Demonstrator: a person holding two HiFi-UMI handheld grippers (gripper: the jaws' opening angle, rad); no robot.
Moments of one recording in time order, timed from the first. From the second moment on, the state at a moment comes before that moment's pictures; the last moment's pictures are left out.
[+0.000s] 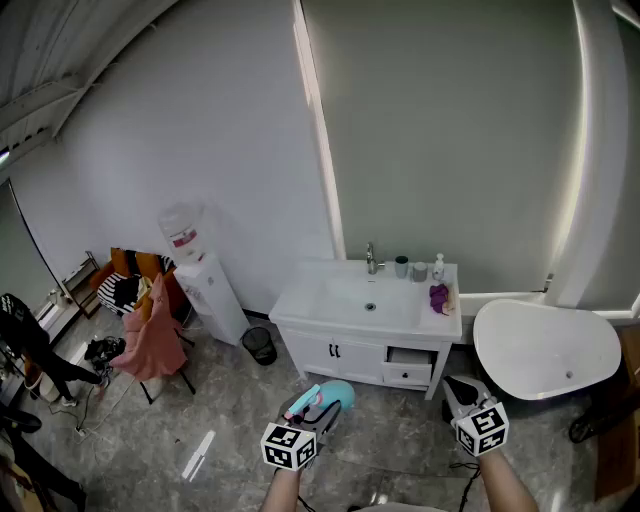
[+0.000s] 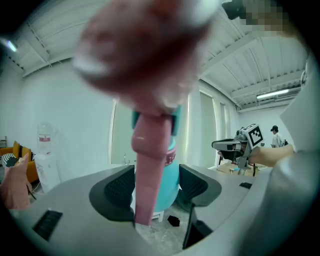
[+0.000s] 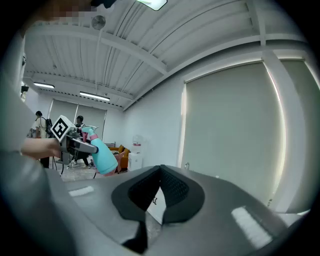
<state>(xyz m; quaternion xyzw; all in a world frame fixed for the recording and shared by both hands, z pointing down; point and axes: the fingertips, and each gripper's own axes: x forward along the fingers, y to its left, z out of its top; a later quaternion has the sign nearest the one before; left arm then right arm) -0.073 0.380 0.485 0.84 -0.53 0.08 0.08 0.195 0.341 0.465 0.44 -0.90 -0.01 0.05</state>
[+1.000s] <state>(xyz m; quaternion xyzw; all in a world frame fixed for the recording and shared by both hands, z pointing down) -0.115 0.391 0.498 0.84 -0.53 0.08 0.08 0.153 0.350 0.478 0.45 -0.89 0.02 0.04</state>
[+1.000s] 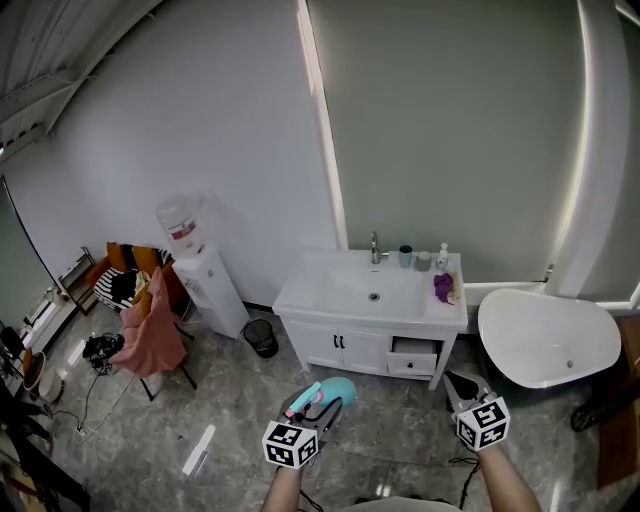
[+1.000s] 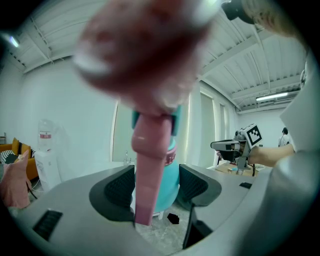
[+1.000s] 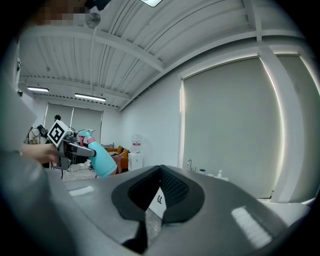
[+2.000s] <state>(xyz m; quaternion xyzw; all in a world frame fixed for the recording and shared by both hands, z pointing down) -0.172 0.350 0.523 0.85 -0.51 0.09 0.09 0.091 0.319 0.504 0.45 -0.89 0.03 0.06</state>
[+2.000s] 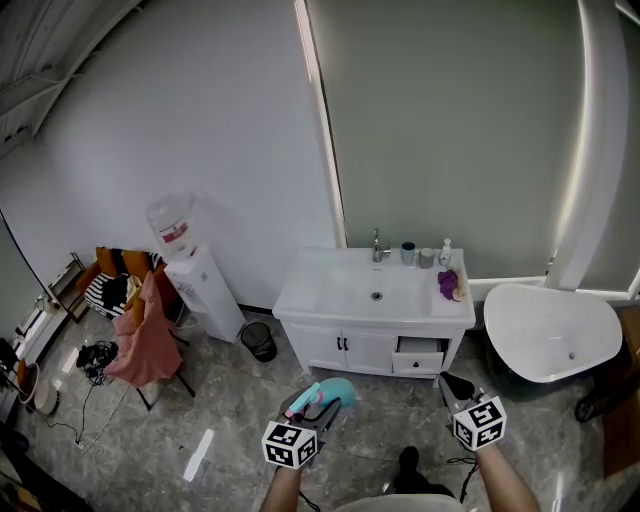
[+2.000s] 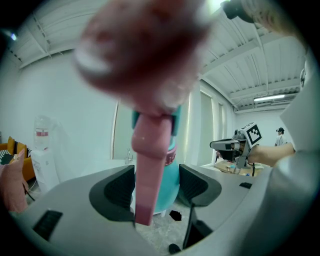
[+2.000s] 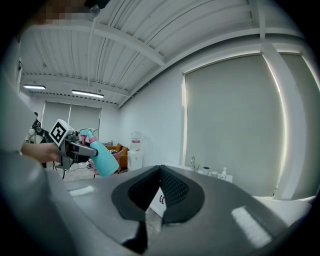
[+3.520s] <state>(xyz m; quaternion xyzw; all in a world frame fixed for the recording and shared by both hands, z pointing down) -0.118 0.029 0.534 0.80 -0.58 0.11 0.13 0.131 -0.047 0.529 0.37 -0.92 0.06 0.09</state>
